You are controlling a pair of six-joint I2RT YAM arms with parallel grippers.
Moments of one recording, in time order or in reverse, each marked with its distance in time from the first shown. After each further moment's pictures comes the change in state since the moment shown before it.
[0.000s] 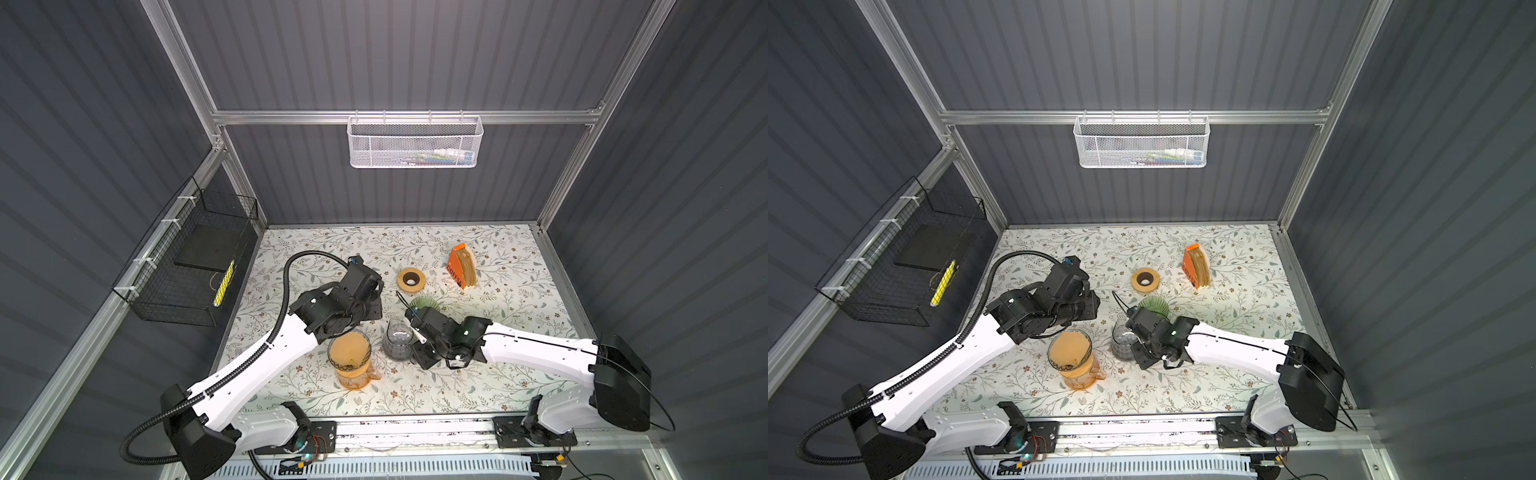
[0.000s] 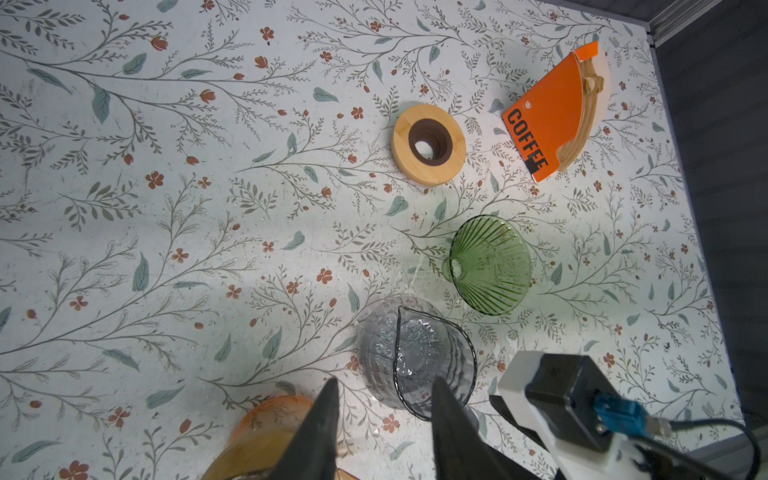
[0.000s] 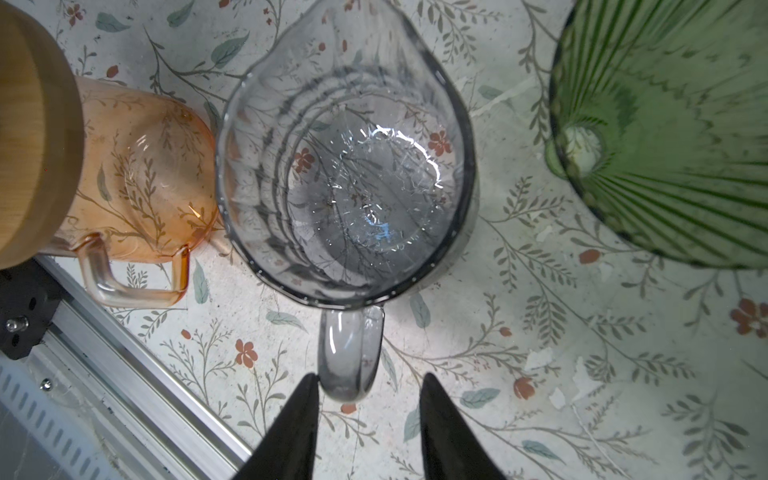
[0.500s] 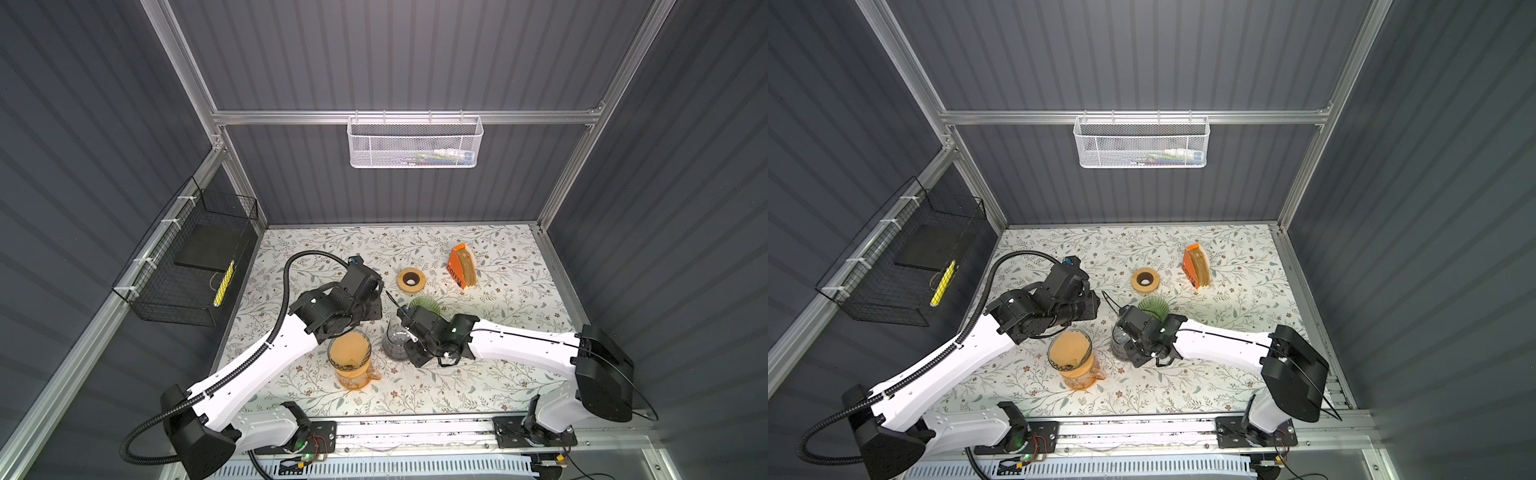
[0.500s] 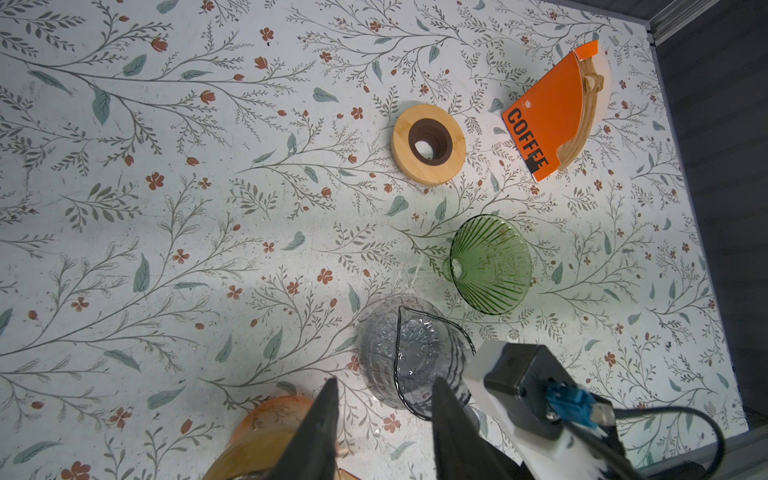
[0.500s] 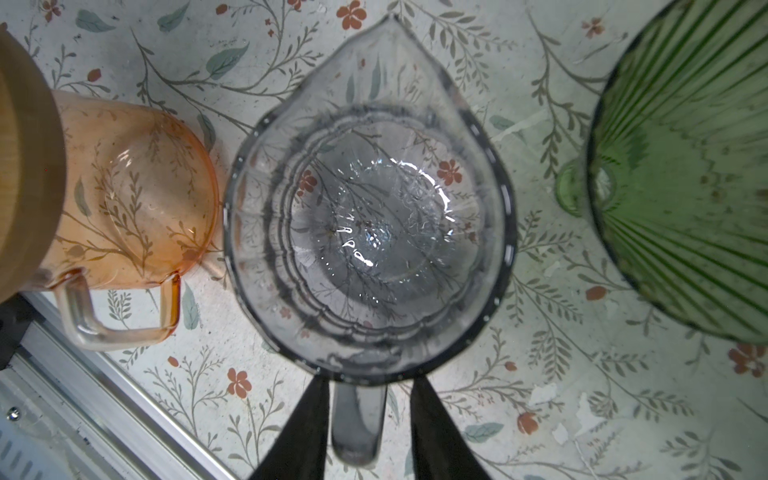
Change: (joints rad) left arm 0.000 0.000 0.000 0.000 0.000 0.004; right arm 0.019 0.092 0.068 -0.001 0.039 -0.024
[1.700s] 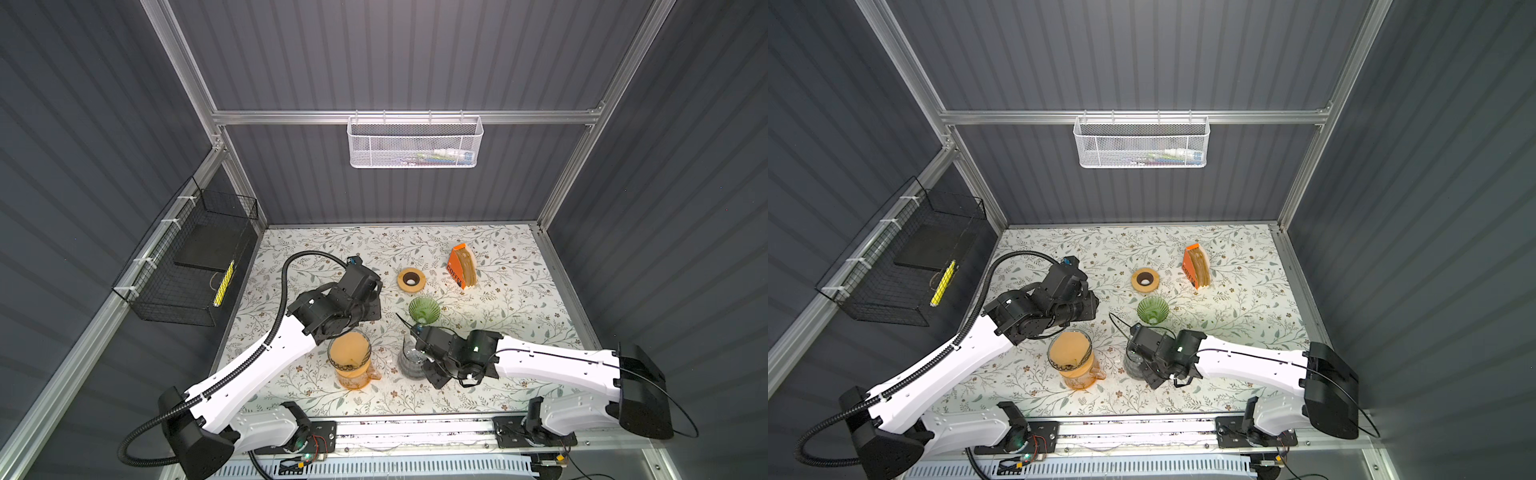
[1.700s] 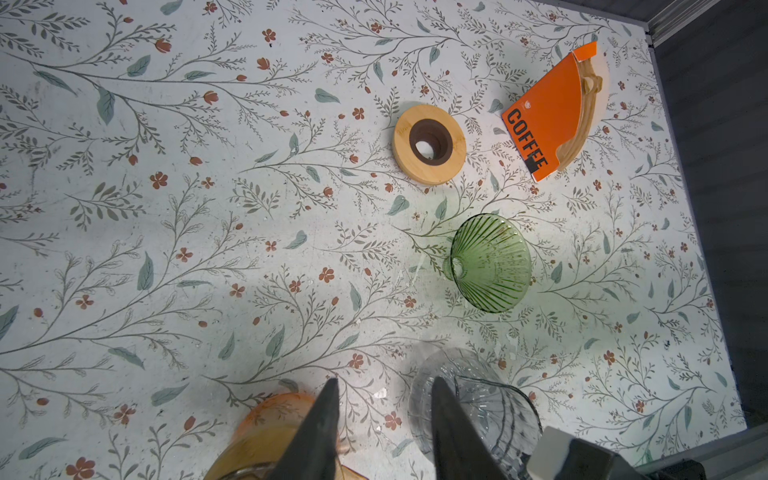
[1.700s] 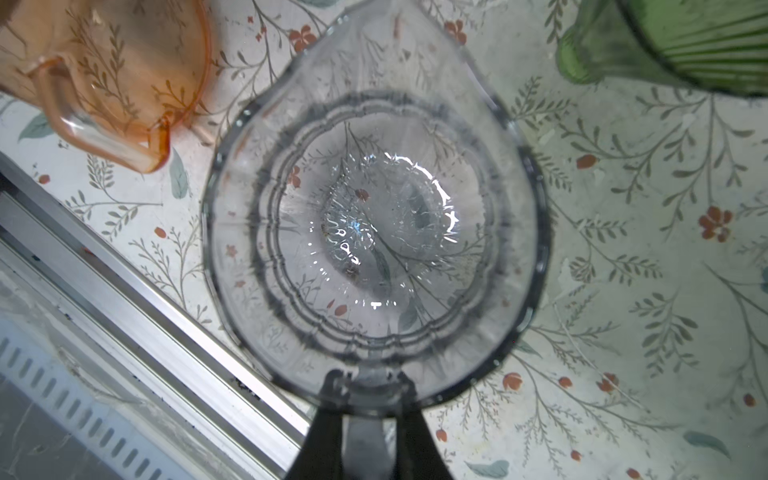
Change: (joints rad) left arm 0.000 -0.011 0.000 -0.008 -0.001 0.000; right arm 0.113 -0.224 -0.138 -0.181 0.035 0.061
